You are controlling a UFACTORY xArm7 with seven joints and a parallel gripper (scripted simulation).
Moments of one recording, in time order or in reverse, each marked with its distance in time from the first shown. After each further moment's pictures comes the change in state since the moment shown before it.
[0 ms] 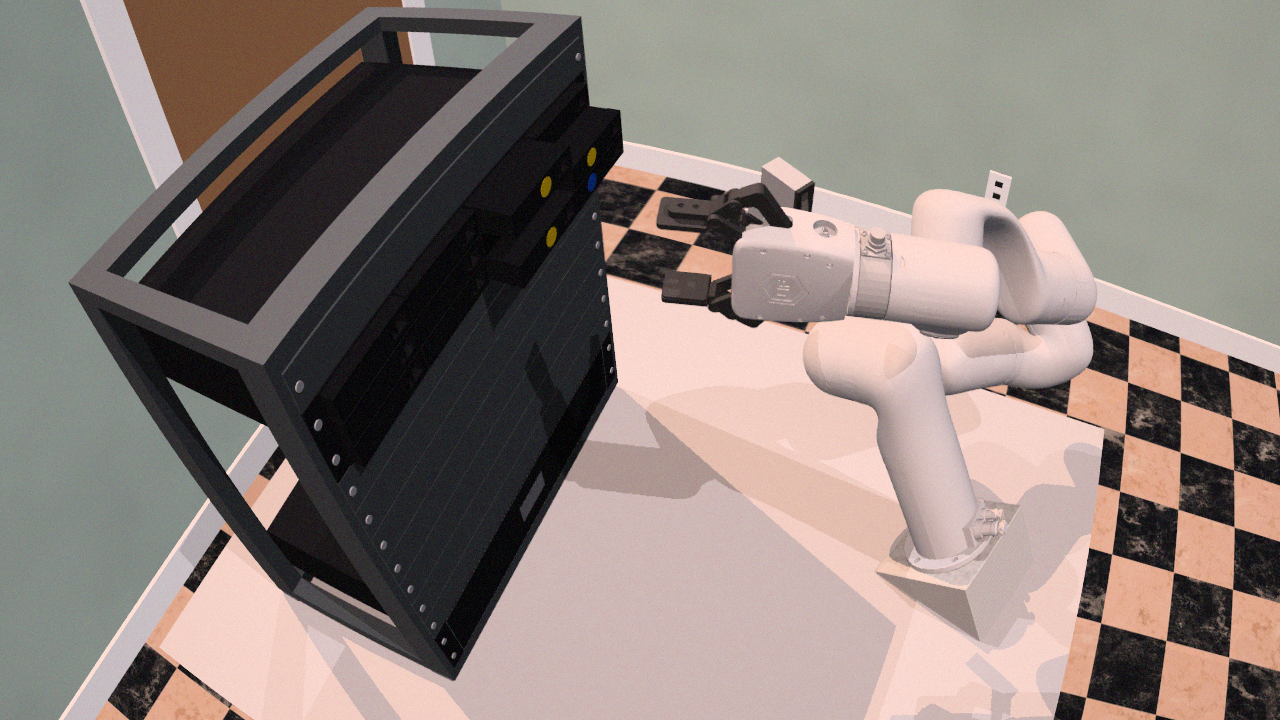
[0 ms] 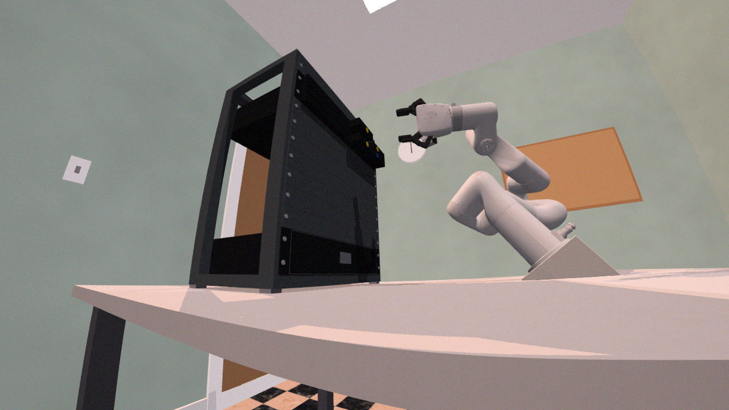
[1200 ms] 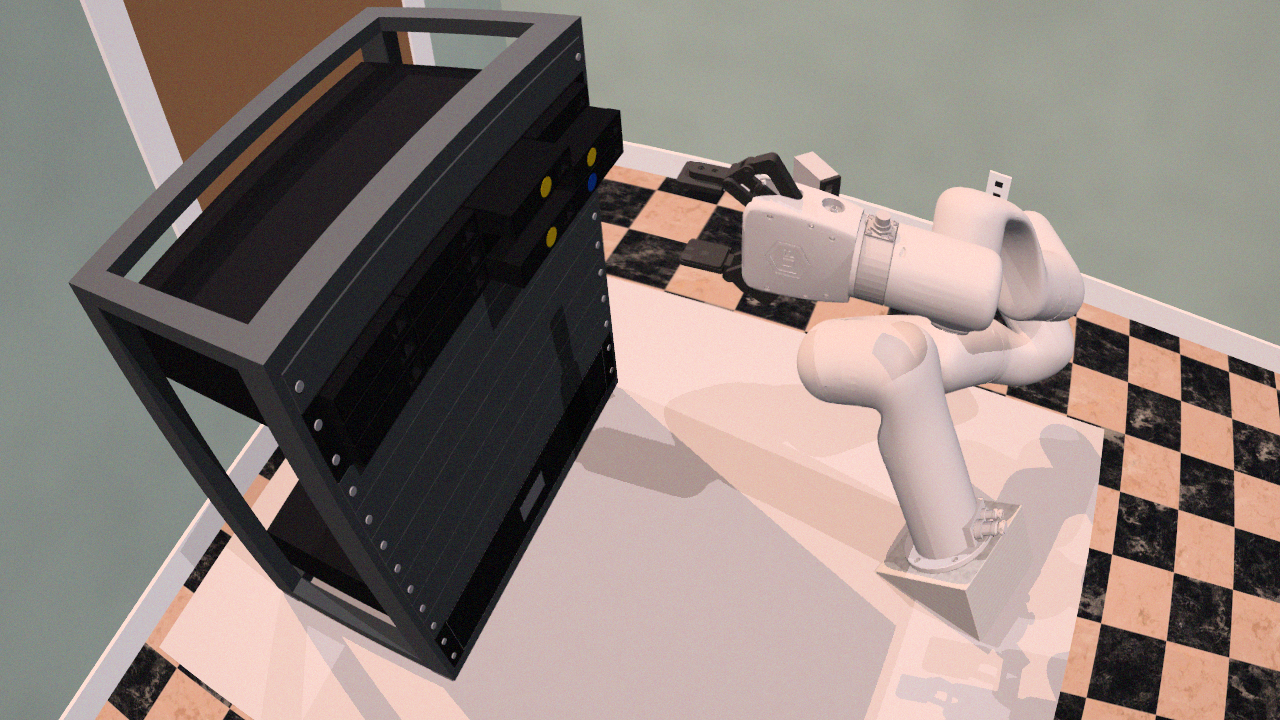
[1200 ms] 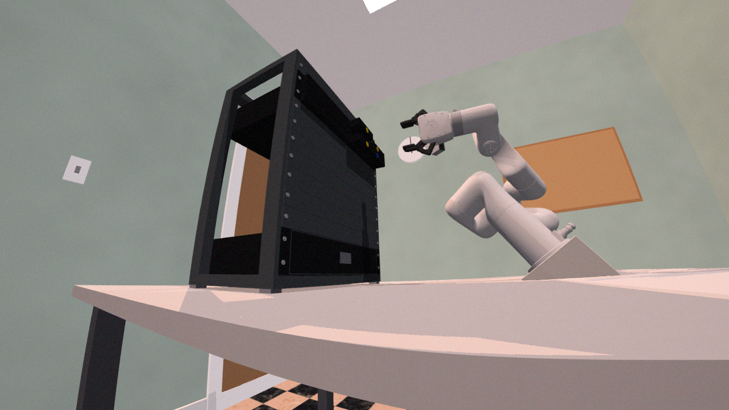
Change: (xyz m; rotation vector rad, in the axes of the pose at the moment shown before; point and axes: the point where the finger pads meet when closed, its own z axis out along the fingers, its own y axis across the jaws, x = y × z) arm 0.056 0.012 -0.010 -0.024 0.198 0.096
